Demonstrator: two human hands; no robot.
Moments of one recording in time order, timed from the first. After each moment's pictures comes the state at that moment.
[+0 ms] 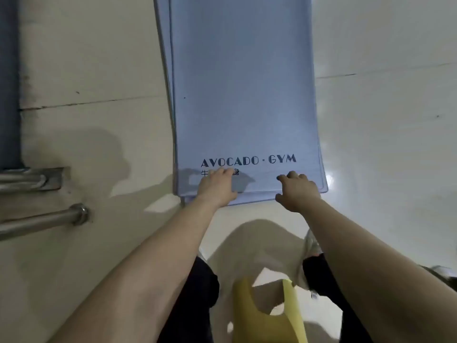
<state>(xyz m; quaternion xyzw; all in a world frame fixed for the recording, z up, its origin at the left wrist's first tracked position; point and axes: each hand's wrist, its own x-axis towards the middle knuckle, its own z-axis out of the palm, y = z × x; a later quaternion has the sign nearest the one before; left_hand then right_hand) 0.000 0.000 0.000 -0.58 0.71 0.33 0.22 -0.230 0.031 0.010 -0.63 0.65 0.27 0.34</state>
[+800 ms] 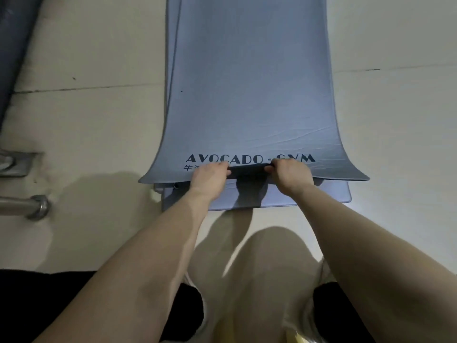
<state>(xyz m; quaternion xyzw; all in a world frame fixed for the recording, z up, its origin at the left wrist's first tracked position) -0.014 0.040 -0.152 -0.61 0.76 0.15 0.16 -0.236 0.037 -0.153 -0.70 0.66 0.09 0.25</state>
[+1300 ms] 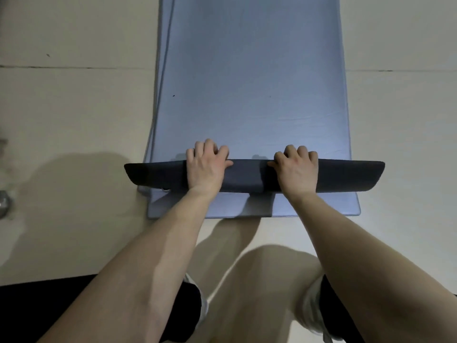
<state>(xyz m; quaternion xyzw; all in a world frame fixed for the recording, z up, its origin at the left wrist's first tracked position) -0.010 0.007 -0.222 -0.67 0.74 0.01 0.02 -0.238 0.012 -0.229 -0.75 0.66 -0.02 -0.02</state>
